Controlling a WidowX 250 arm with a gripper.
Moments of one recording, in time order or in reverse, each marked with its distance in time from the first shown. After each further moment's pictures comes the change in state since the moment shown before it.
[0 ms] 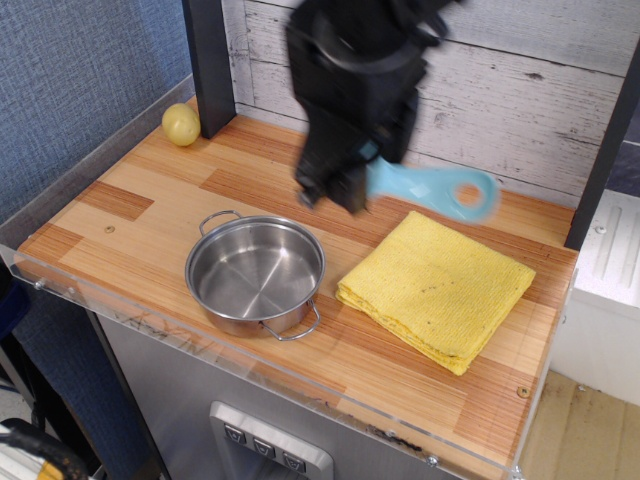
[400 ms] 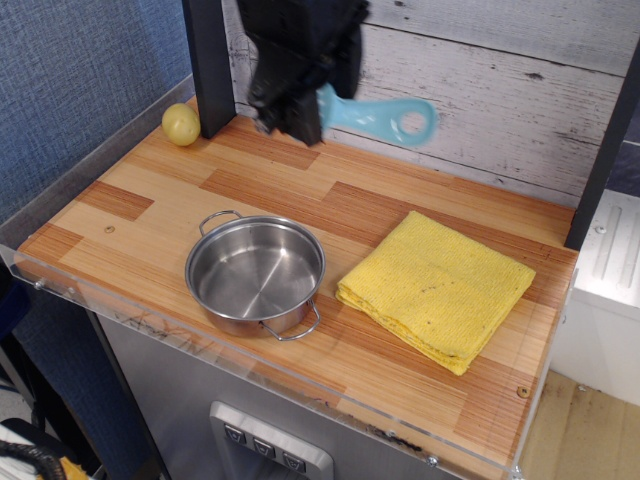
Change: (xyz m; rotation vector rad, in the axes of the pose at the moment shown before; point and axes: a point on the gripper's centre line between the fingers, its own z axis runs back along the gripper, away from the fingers) arm 0.053 -0.028 -0.016 0.002 -0.010 0.043
